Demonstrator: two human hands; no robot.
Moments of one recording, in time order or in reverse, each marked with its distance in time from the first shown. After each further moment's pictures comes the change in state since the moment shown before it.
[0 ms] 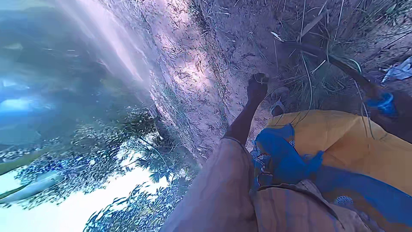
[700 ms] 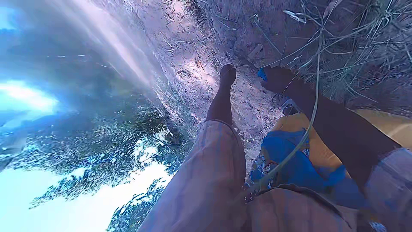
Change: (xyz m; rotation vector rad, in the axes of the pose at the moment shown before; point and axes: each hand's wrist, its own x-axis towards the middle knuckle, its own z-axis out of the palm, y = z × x) left_hand 0.115 -0.090 -0.086 0.388 -0.106 -0.298; right_hand 0.226 -0.218 0.126 0.173 -0.474 -0.025
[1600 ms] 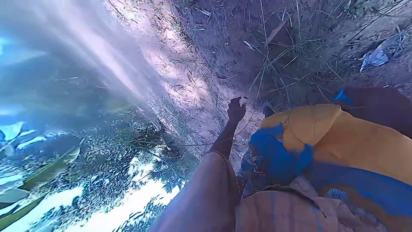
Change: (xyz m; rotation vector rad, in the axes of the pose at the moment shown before) left_hand -0.148 0.036 0.079 -0.035 -0.123 0.088; right_hand -0.246 0.205 -0.051 -0.302 0.268 0.058
